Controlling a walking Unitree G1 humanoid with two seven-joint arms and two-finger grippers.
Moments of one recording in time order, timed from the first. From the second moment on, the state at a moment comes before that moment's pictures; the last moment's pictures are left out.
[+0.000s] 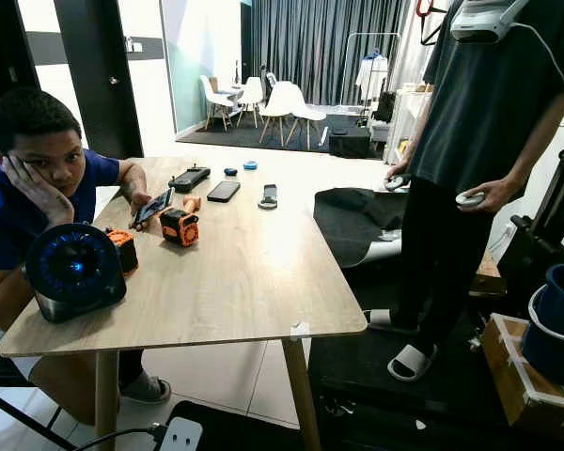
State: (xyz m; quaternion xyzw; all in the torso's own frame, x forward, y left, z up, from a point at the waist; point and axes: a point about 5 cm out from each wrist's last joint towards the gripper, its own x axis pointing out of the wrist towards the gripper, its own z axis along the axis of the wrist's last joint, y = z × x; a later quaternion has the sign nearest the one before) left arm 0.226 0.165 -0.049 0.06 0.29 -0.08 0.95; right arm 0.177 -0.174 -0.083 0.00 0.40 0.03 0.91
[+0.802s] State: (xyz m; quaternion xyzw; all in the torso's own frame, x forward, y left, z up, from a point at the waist) left arm 0.227 0.163 -0.048 0.06 0.29 -0.09 0.95; right arm 0.177 -0.174 -0.083 -0.02 0.40 0.05 0.91
